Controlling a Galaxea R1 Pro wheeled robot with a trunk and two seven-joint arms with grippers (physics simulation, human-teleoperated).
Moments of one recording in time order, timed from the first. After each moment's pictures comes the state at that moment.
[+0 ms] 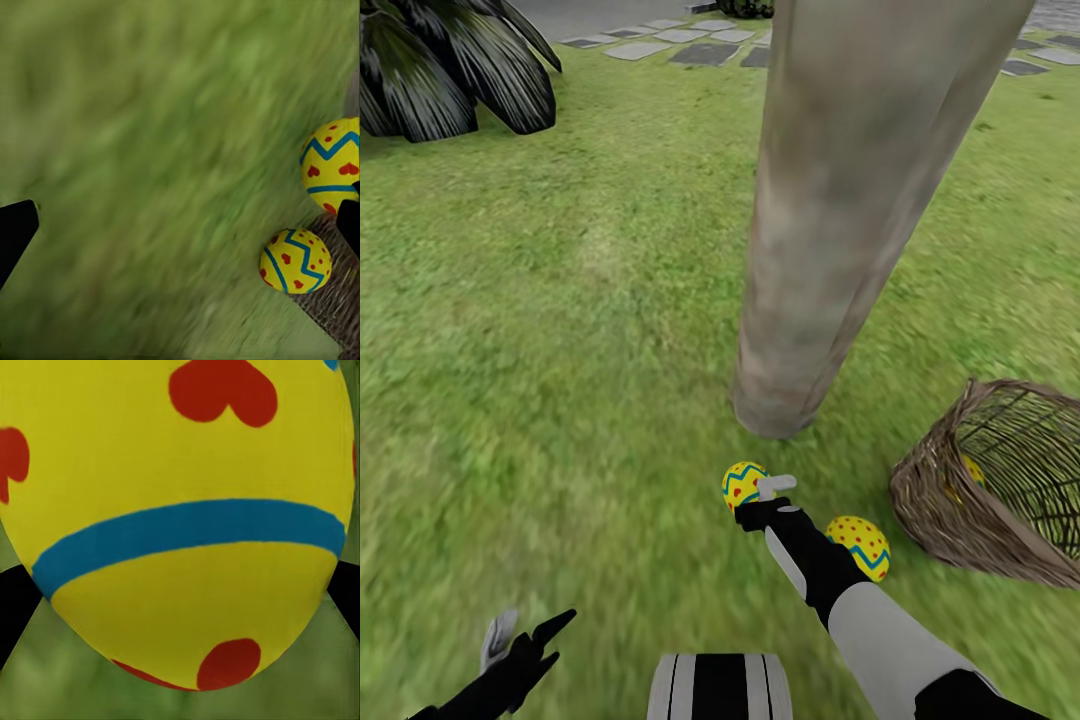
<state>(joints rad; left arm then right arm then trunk) -0.11 0.12 0.42 -0.97 0.74 0.72 -0.59 -0.77 0.17 0.32 -0.58 -0.17 0.38 -0.15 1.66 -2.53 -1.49</state>
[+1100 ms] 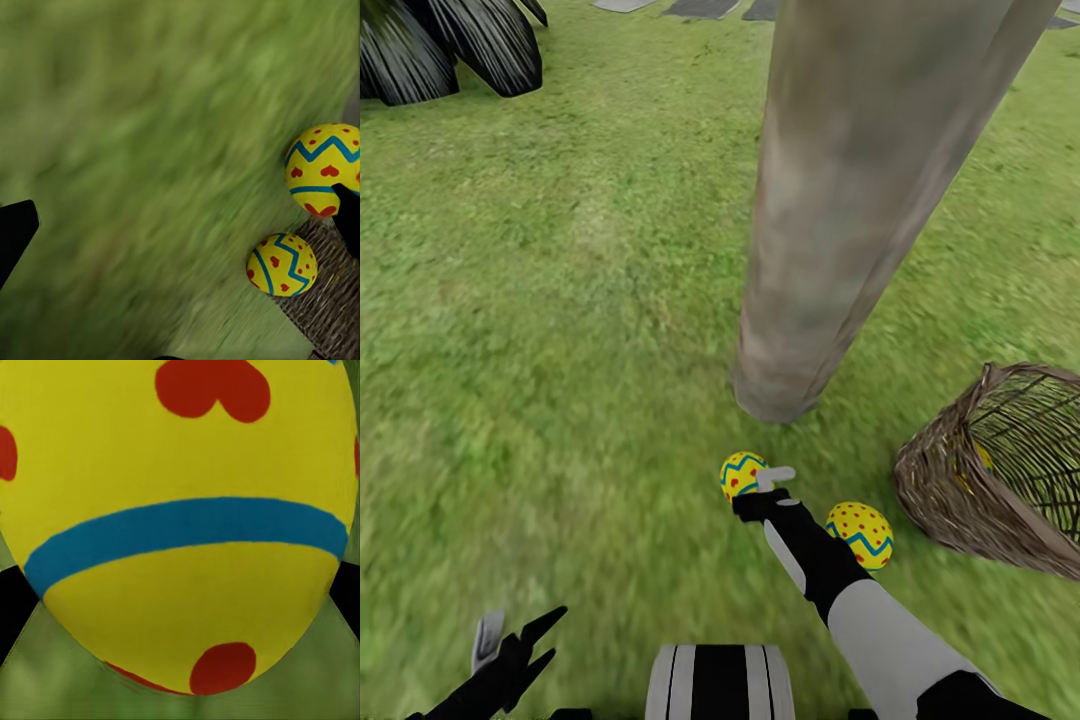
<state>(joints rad) -0.11 0.13 0.47 -0.96 0.75 0.77 -0.67 -0.77 0.17 0.32 -0.63 -0.17 0.38 -0.15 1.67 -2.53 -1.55</state>
